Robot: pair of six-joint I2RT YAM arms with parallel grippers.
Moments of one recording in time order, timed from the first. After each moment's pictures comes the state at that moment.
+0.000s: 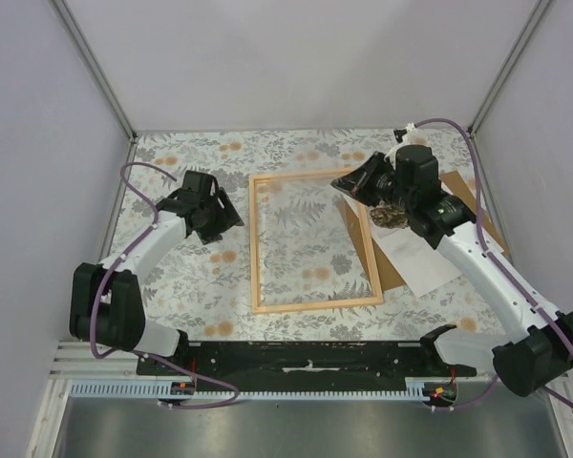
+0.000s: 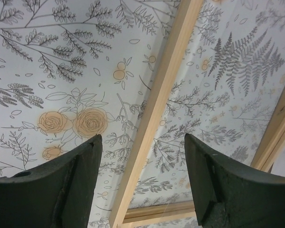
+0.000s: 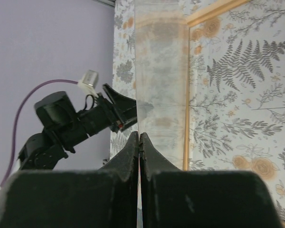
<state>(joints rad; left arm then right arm) -0.24 1.43 1.00 -0.54 0.04 -0.74 0.44 1.22 1.20 -0.38 -0.20 0.94</state>
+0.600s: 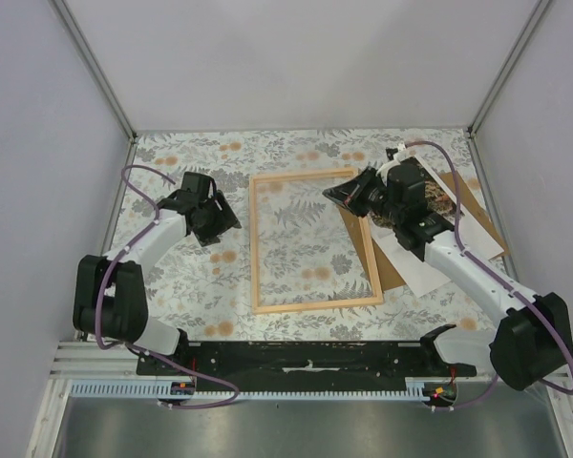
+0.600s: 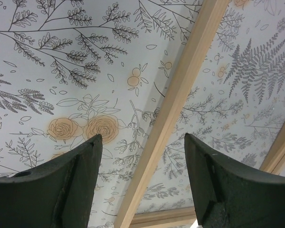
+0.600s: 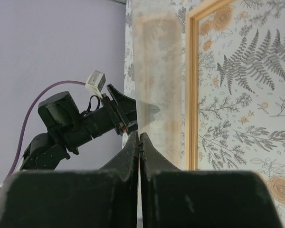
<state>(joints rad) -0.21 1.47 0.97 -0.52 0.06 -0.73 0.44 1.24 0.95 0.00 -0.26 1.06</state>
